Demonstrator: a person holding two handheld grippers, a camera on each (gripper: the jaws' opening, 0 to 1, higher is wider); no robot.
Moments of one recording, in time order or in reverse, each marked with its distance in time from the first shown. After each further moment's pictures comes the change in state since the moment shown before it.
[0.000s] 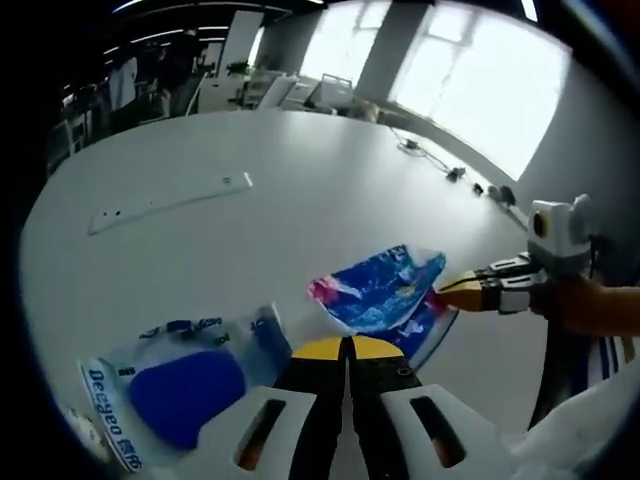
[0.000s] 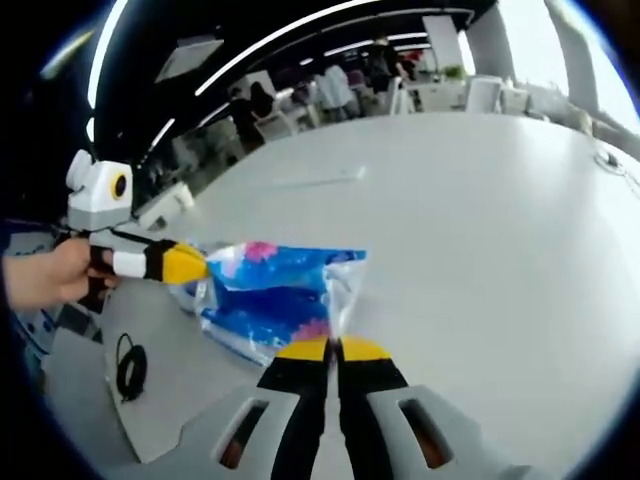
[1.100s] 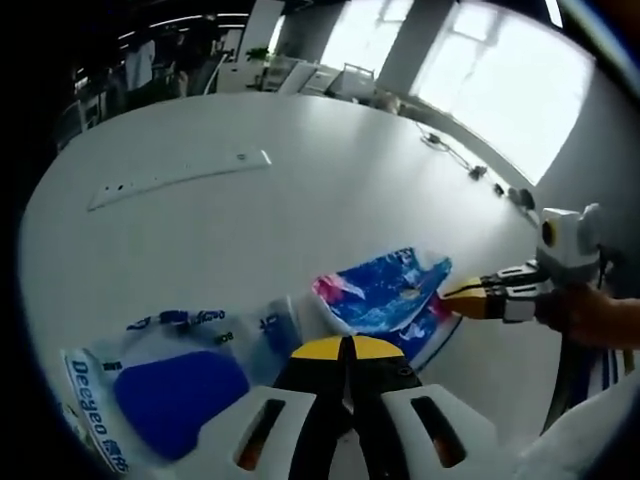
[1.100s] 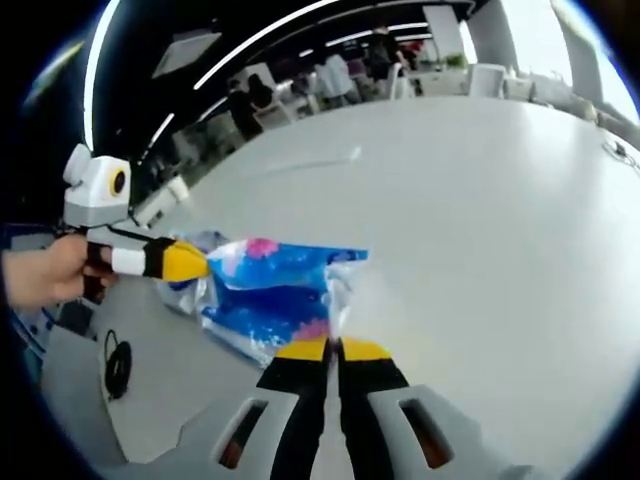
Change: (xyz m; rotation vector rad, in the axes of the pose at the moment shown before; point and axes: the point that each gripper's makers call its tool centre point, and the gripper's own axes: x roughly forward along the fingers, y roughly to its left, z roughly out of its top) left arm 0.025 0.019 -0.009 -0.054 0.033 0.052; right arm 0.029 -0.014 -0.011 0.016 0.037 0.014
